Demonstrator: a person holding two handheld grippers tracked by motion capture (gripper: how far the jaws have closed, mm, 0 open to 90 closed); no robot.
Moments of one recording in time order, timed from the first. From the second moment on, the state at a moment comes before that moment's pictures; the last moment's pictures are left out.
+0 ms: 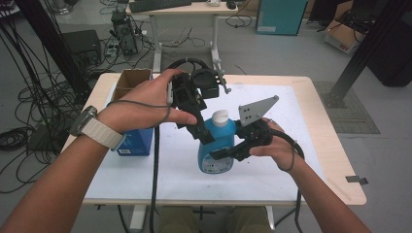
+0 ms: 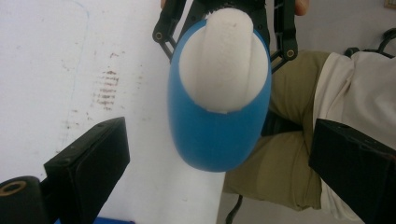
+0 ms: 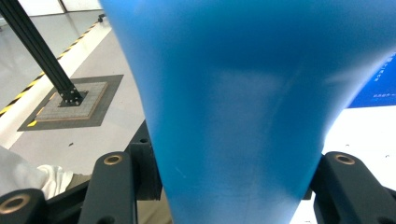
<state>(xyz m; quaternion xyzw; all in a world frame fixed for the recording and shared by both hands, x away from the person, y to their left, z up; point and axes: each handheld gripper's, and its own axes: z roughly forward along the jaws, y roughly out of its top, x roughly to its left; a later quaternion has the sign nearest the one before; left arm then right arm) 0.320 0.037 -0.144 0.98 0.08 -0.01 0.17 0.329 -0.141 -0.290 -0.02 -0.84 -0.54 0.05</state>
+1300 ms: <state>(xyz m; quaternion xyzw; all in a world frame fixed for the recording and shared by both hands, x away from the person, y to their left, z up) 0.319 0.035 -0.142 0.98 0.08 -0.01 0.17 0.329 -0.144 -0.289 -0.03 -0.84 -0.54 0.04</state>
